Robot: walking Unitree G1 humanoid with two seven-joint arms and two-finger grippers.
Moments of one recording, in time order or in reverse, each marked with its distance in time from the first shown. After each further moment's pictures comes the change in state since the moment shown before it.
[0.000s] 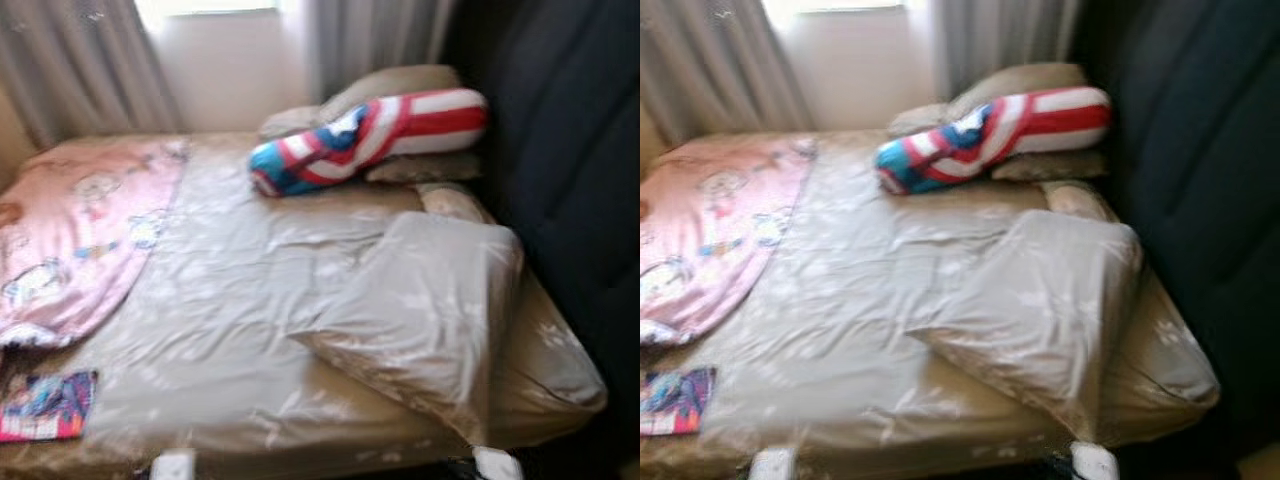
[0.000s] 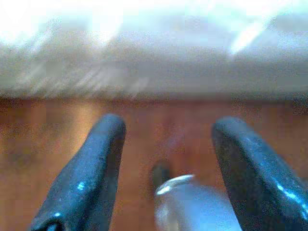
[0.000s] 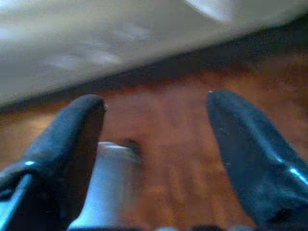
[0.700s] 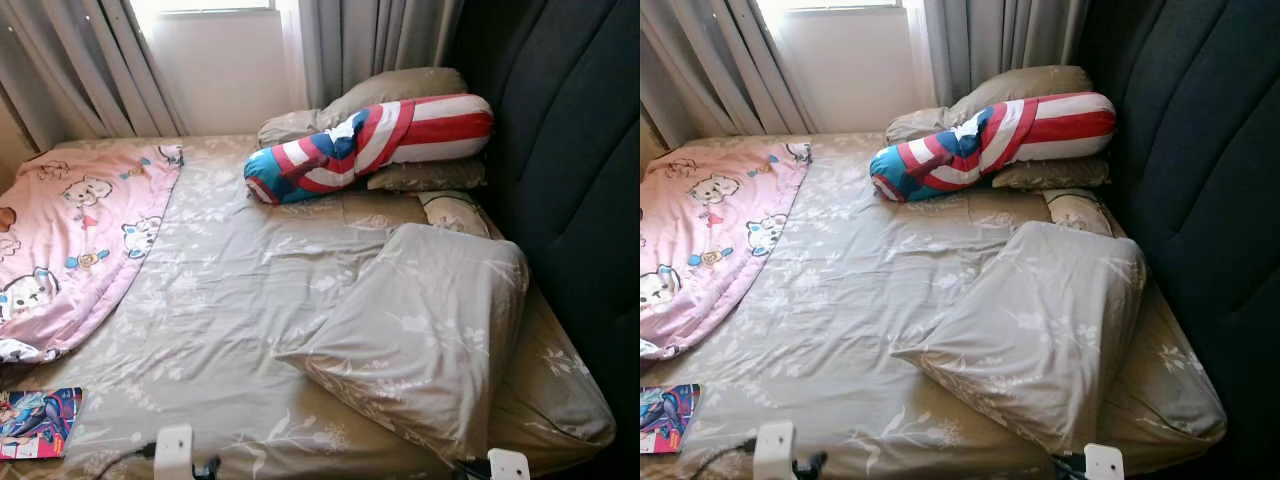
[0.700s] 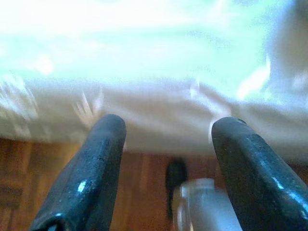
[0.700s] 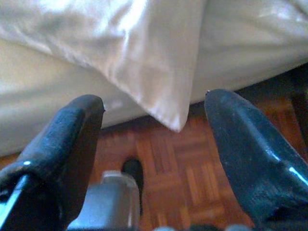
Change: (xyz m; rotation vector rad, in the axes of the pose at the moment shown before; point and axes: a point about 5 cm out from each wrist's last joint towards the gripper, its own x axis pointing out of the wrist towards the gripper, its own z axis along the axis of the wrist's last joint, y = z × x) left arm 0.000 0.026 0.026 -0.056 -0.136 0.065; right arm 0.000 0.018 0.029 0.007 -0.241 0.047
